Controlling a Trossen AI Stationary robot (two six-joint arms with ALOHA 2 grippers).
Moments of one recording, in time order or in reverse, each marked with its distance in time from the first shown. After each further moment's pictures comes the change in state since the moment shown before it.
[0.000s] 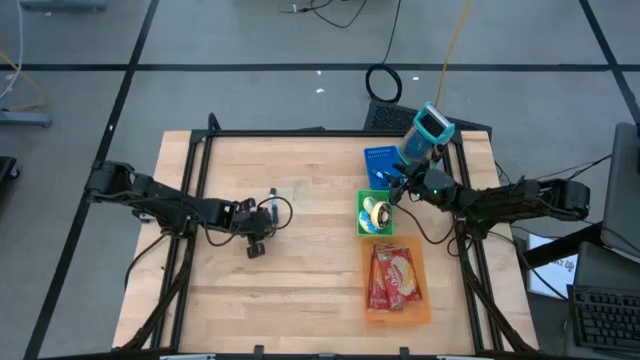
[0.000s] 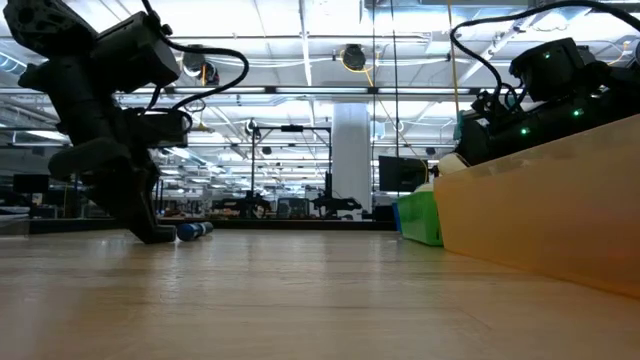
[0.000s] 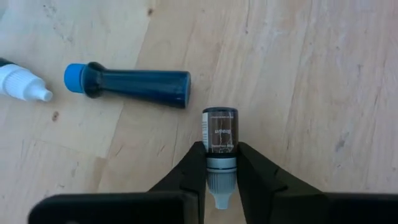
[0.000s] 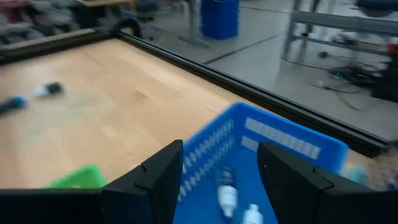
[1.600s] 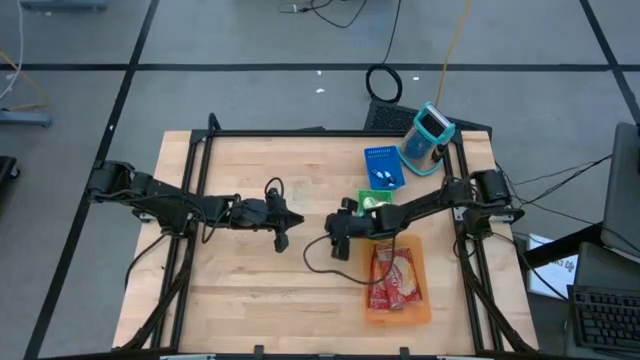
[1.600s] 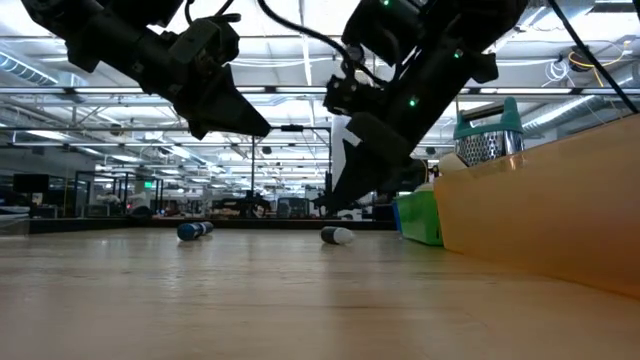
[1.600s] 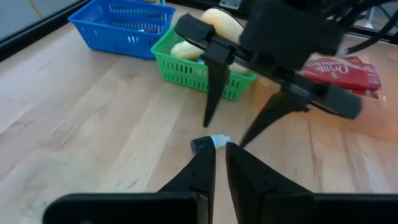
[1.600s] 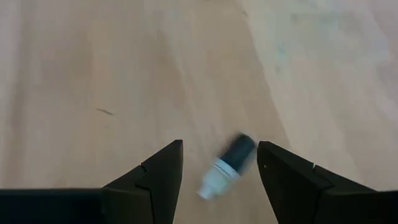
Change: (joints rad) left arm 0.002 0.001 0.107 0.512 -0.078 0.045; right arm 0.510 0.709 0.932 -0.818 -0.059 0.056
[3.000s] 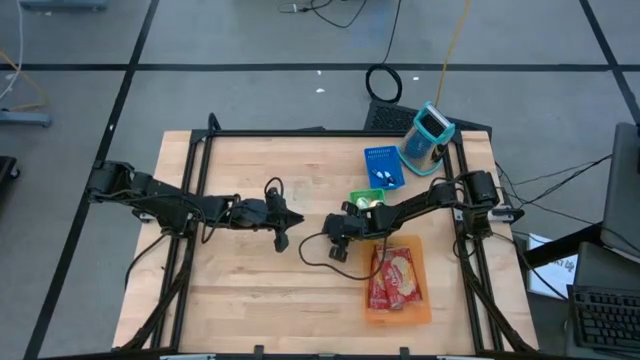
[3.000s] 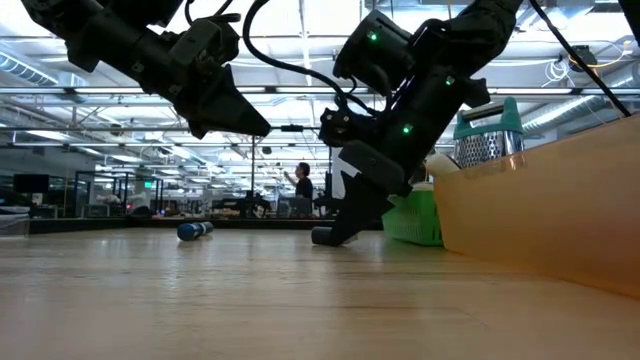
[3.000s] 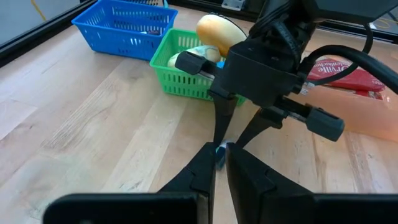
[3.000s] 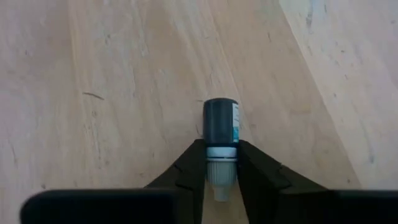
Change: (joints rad) left arm 0.000 -0.001 0.000 0.002 -0.010 0.007; right arm -0.029 0.096 0.001 -0.004 -0.056 0.086
